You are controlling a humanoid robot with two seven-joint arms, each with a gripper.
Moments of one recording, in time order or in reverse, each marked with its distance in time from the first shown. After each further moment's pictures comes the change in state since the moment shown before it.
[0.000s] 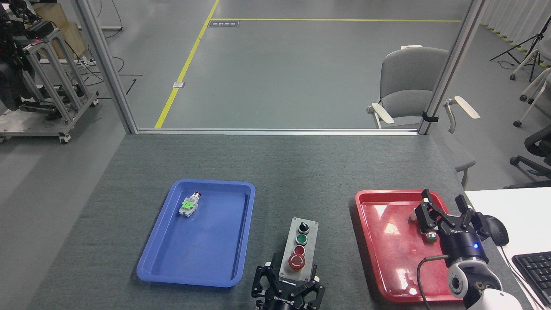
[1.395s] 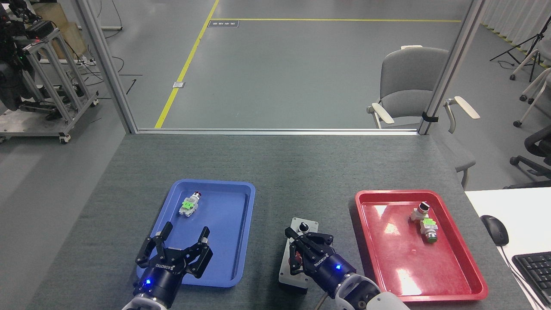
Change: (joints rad) left arm 0.184 0.198 0.774 -0.352 0.040 -0.744 -0.130; right arm -0.104 0.066 0.778 0.041 0.024 -0.014 0.007
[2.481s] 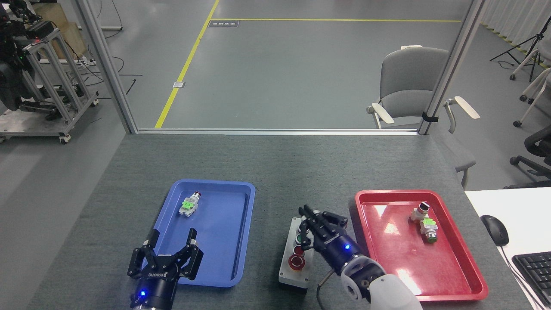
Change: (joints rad) left arm 0.015 -0.088 0.101 0.080 -0.029 0.005 0.180; right arm -0.064 0.036 -0.138 0.076 0.036 0.034 -0.042
